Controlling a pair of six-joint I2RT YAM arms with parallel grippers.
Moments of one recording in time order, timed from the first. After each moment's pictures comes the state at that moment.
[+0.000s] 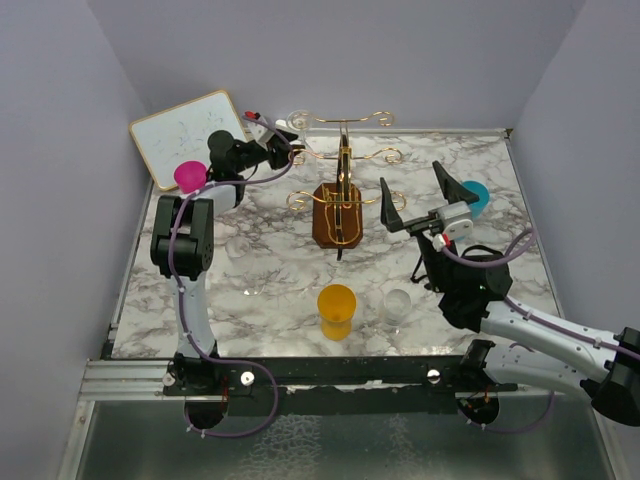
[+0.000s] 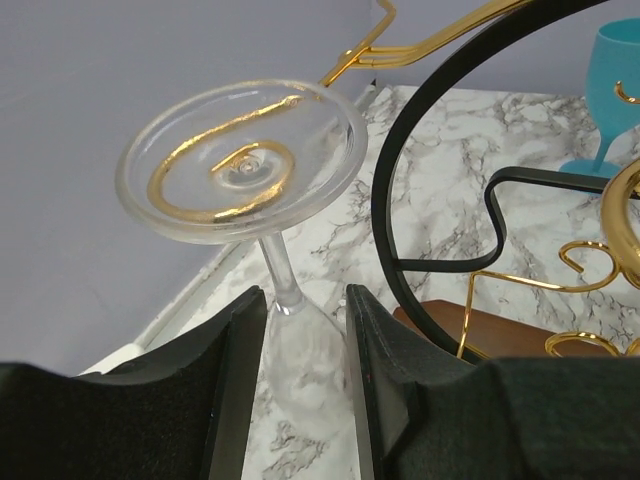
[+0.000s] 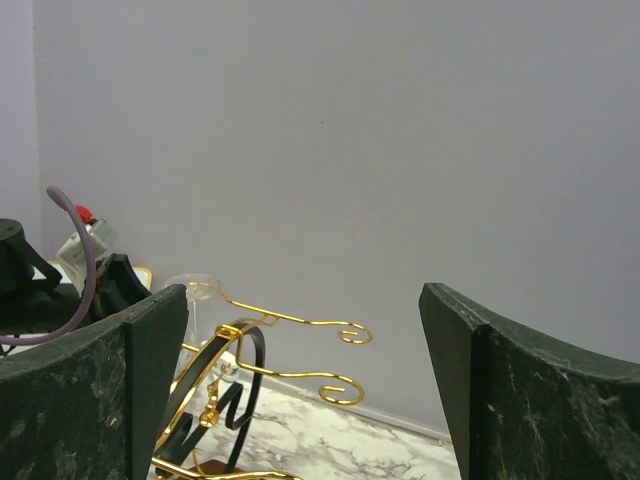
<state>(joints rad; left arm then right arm) -0.11 2.11 1.39 0.97 0.98 -0.06 0.96 0.95 0.64 1.02 0.46 -0.61</state>
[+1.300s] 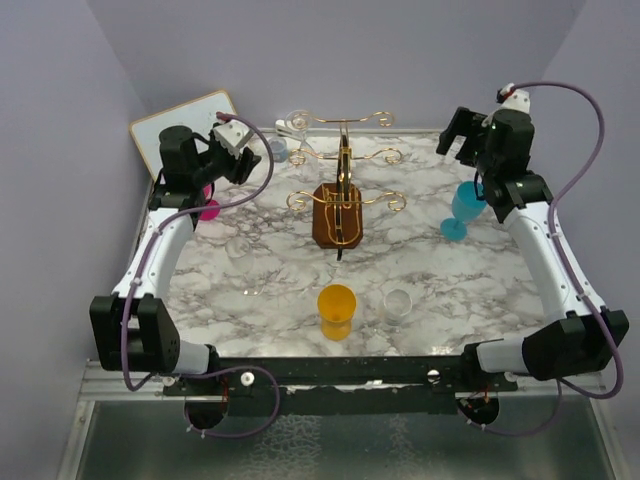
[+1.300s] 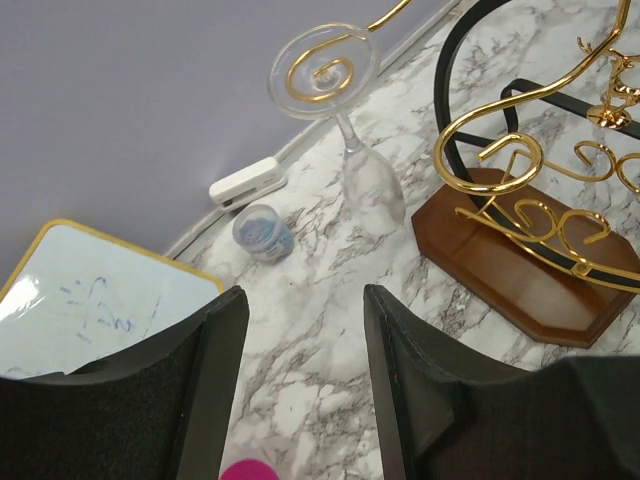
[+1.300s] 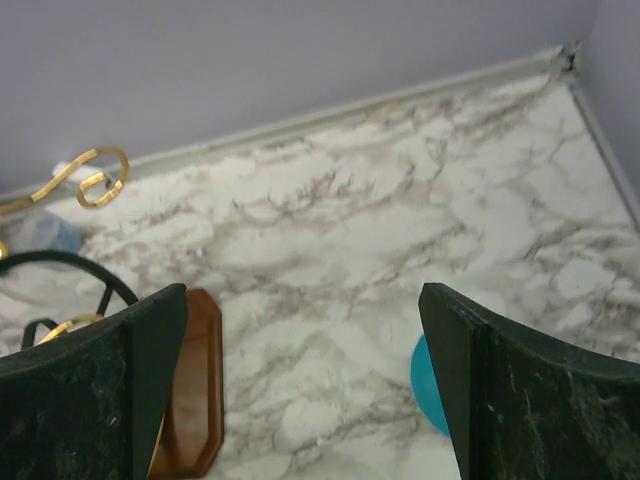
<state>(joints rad) -0.04 1.42 1.19 0.03 0.67 0.39 0.16 1.32 1.39 -0.29 0.20 0.26</state>
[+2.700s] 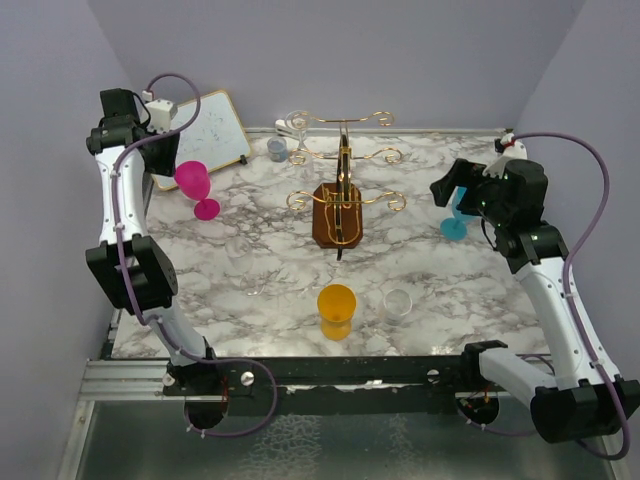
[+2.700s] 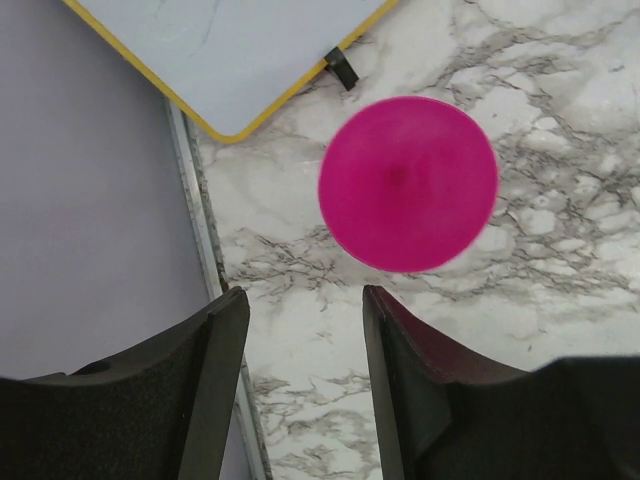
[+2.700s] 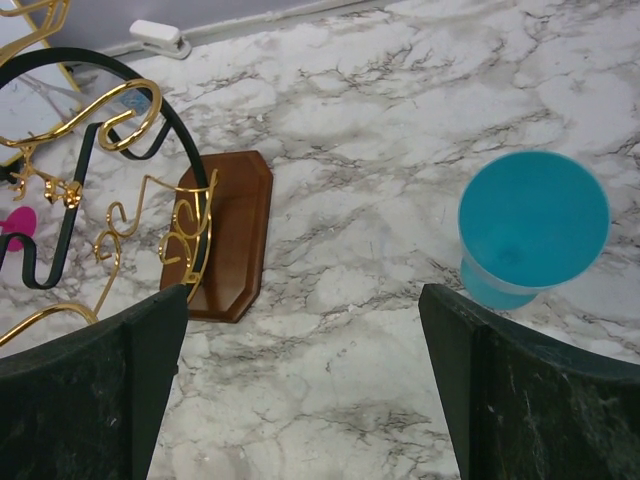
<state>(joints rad) 0.26 1.78 1.89 -1.00 0.20 0.41 0.11 1.03 1.08 -0.42 -0.08 0.30</state>
